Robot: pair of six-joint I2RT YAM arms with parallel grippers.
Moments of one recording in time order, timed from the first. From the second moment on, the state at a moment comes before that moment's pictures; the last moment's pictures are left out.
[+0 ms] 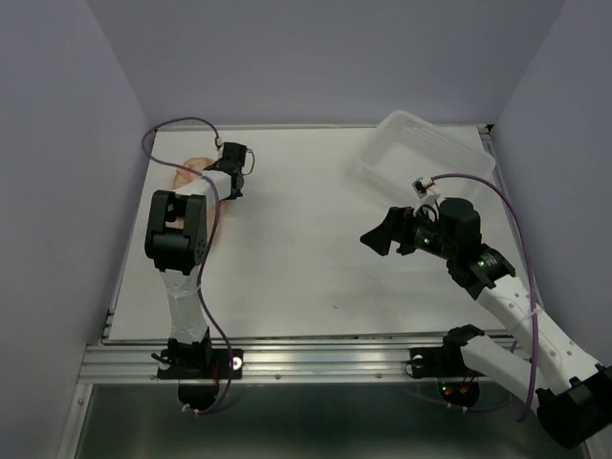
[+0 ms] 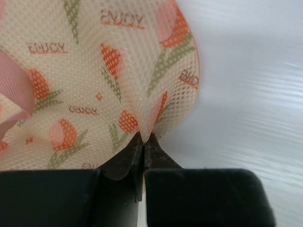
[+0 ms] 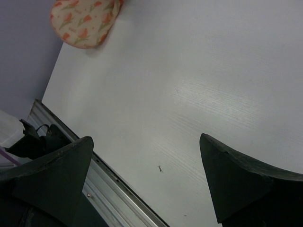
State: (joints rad) left arm -0.14 2.05 1.41 -0.32 -0.45 -0.17; right arm 0.42 0.86 0.75 -0.28 -0.39 0.49
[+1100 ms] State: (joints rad) left arm -0.53 1.56 1.07 -0.21 -0.31 -0.56; right arm 0.42 1.04 0.76 -0.25 -0.38 0.46
